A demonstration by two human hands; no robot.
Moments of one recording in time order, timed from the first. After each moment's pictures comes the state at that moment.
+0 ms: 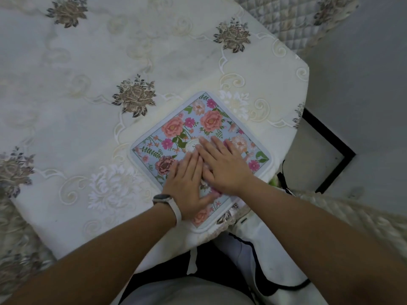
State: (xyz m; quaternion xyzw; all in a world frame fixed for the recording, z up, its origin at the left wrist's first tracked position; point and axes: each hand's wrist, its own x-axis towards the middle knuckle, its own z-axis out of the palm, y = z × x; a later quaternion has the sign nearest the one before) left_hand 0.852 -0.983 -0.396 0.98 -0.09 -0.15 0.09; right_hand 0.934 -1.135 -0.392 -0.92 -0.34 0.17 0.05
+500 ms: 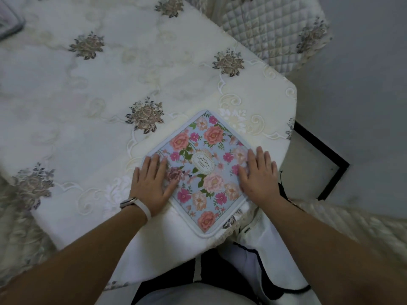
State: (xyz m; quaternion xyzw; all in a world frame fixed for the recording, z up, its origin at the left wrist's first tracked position) left_hand 0.851 -0.882 -0.389 0.98 0.04 -0.14 0.12; right_hand 0.920 -1.192 -0.381 -0.98 -0.02 0.17 0.11
